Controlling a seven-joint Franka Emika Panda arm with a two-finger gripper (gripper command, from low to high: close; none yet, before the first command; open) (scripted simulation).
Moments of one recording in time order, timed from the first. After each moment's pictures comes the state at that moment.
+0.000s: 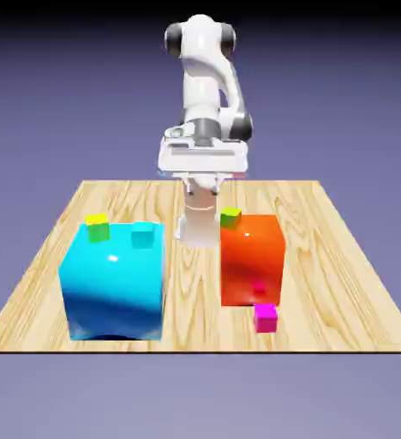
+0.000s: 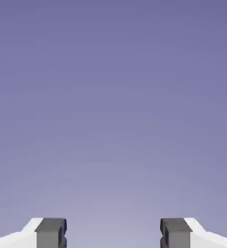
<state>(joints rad) 0.02 -0.53 0.01 -2.77 0.00 2.99 0.75</state>
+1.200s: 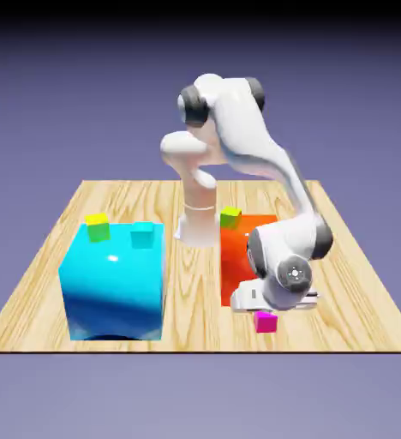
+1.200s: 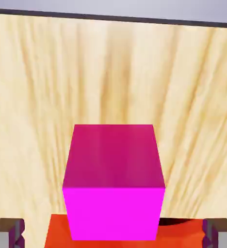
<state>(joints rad) 0.16 0.70 0.15 -1.88 0.06 1.93 0.99</state>
